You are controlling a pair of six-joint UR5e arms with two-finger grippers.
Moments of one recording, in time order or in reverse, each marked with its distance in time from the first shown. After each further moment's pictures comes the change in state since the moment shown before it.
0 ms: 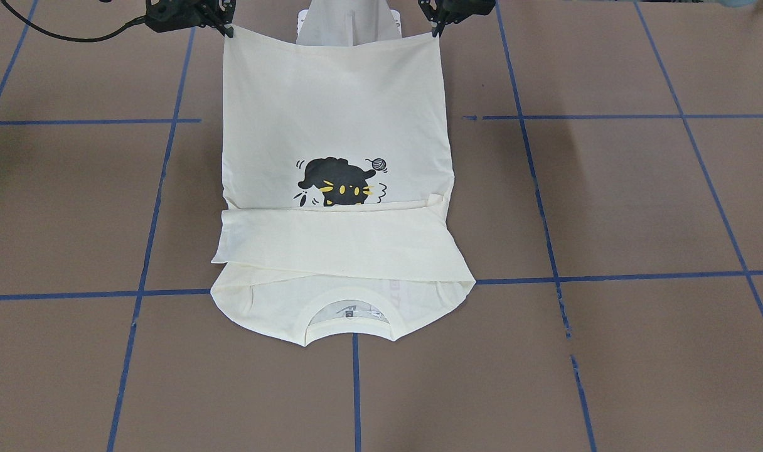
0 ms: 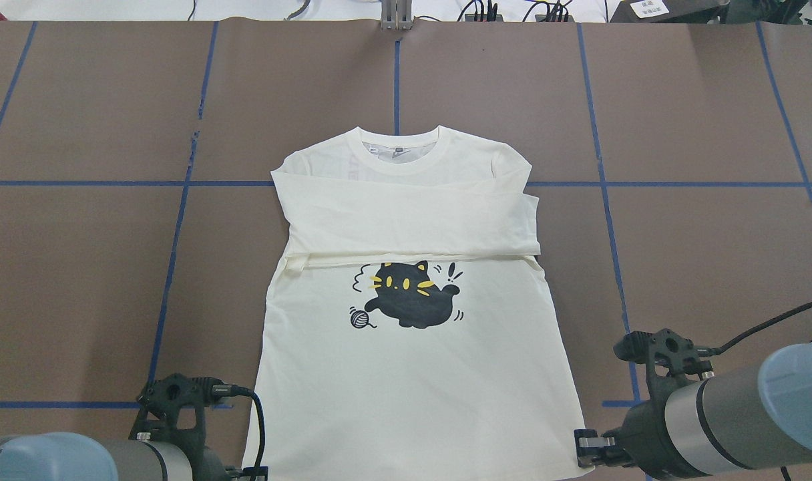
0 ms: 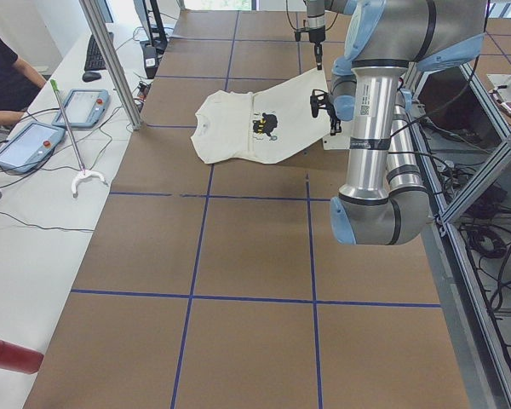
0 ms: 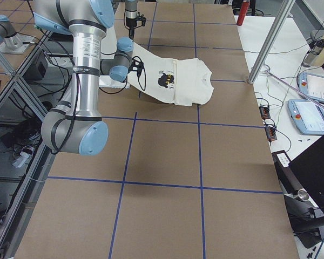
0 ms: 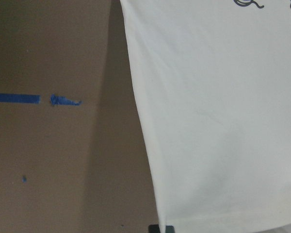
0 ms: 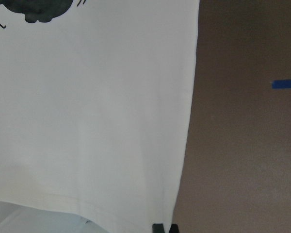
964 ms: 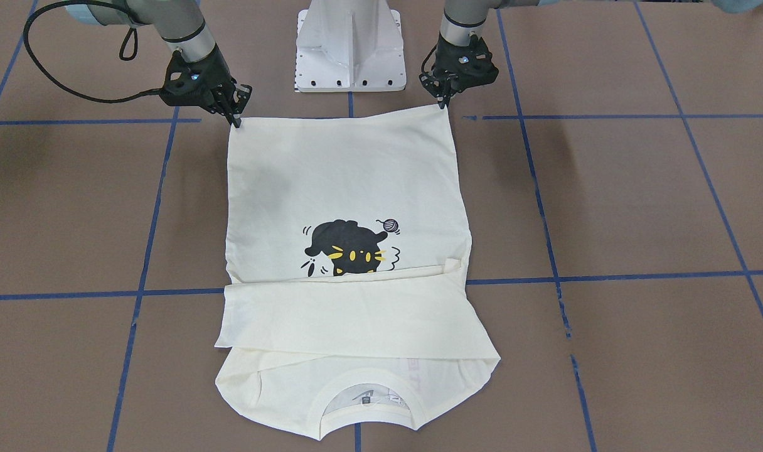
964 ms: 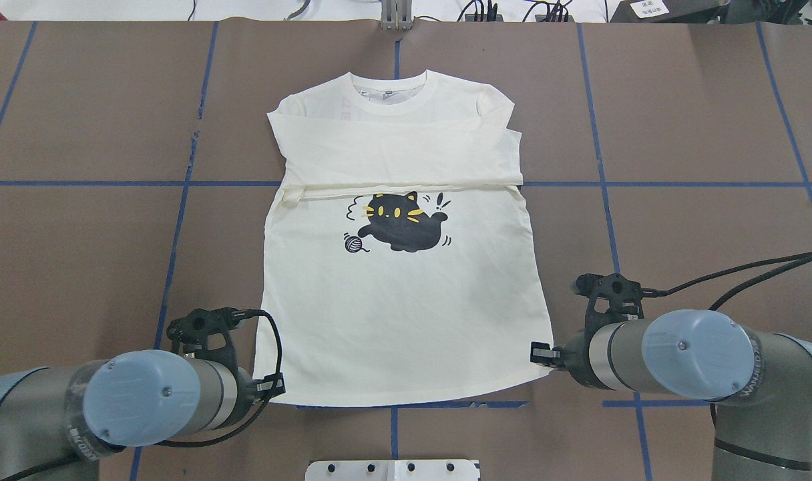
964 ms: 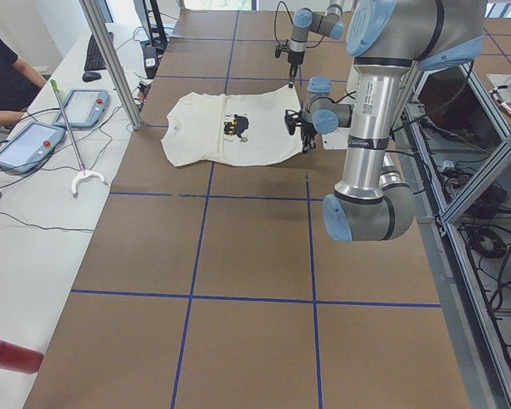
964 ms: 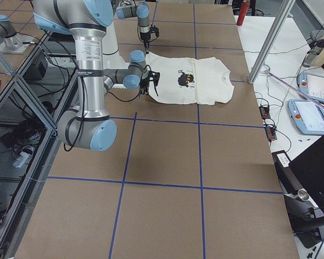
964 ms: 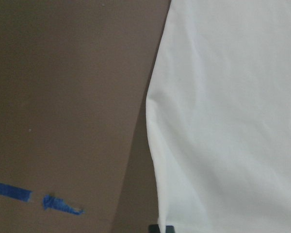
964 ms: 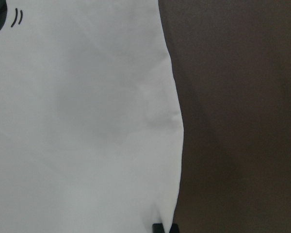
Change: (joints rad) left arm -0.163 -0.055 0.254 -0.070 0.014 -0.077; right arm 0.080 0.162 -0.268 -0.001 -0.241 -0.024
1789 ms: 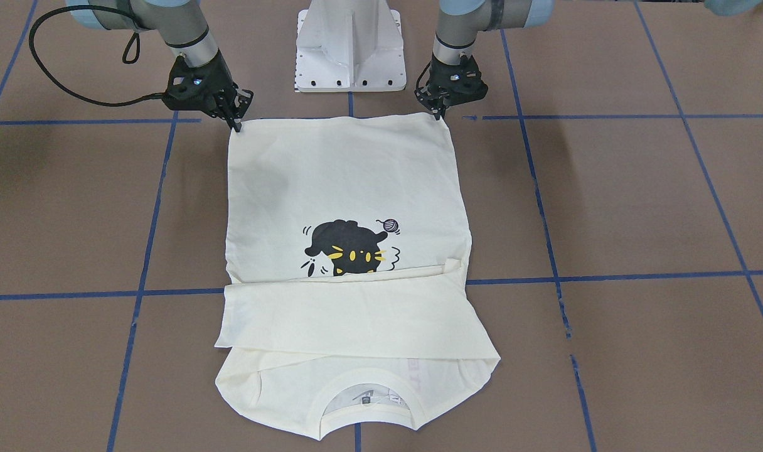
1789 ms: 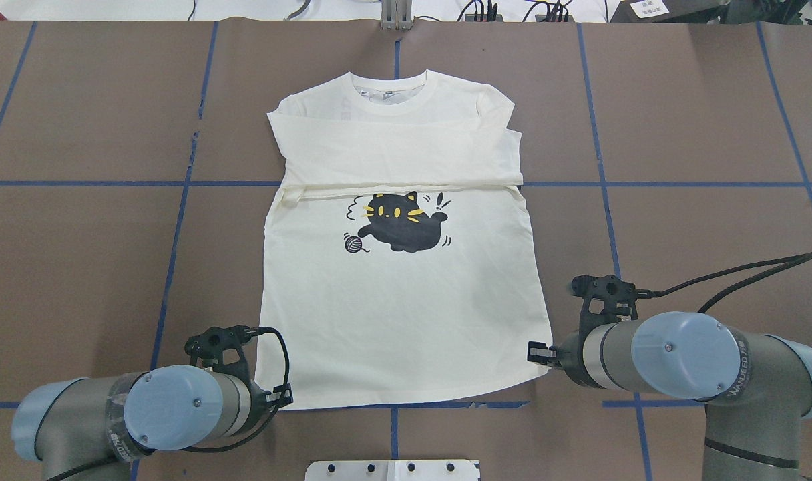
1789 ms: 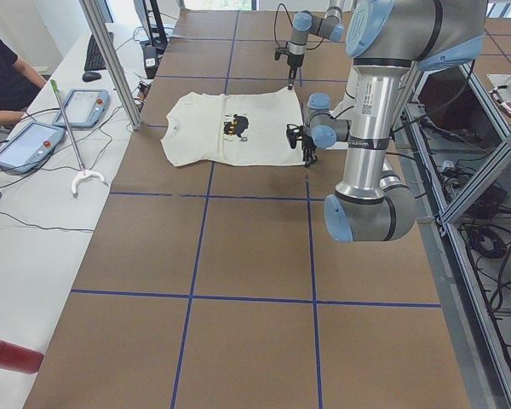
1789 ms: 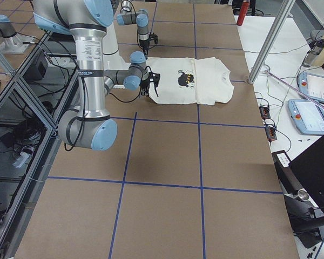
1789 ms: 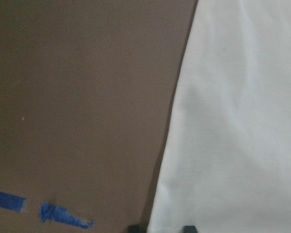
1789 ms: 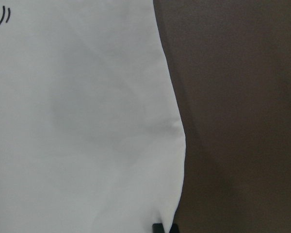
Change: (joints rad) left arm 0.027 -0.067 0.167 -0.047 0.004 -0.040; right arm -0.003 0.018 -0.044 -0.001 -0.024 0.002
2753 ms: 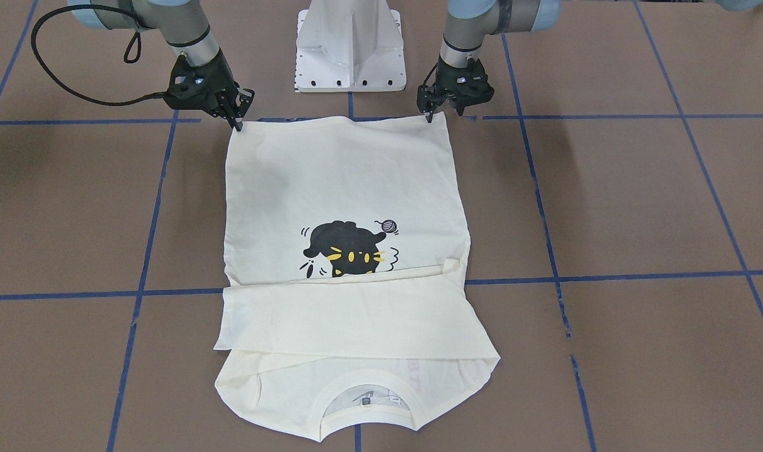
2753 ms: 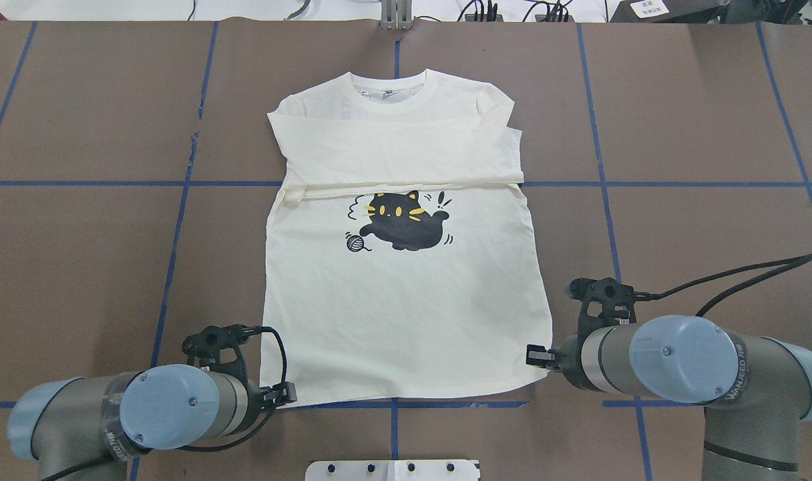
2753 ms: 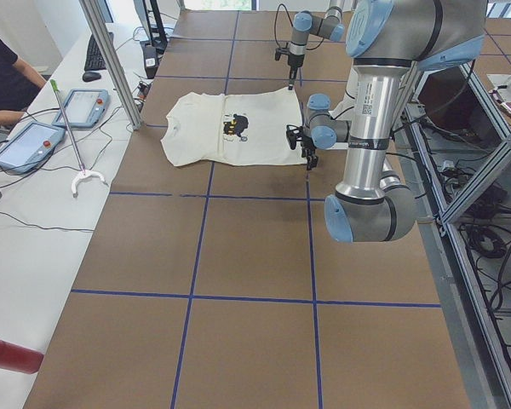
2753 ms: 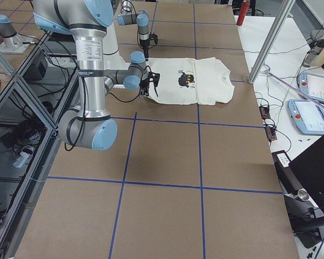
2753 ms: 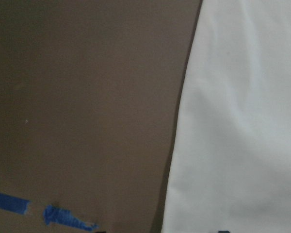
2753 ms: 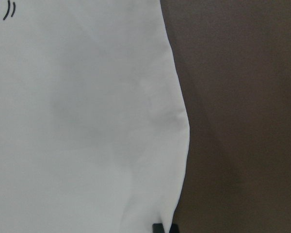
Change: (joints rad) left arm 0.002 0.059 0.010 -0.089 0.000 0.007; right arm -0.004 0.002 0.001 0.000 -0.003 0.000
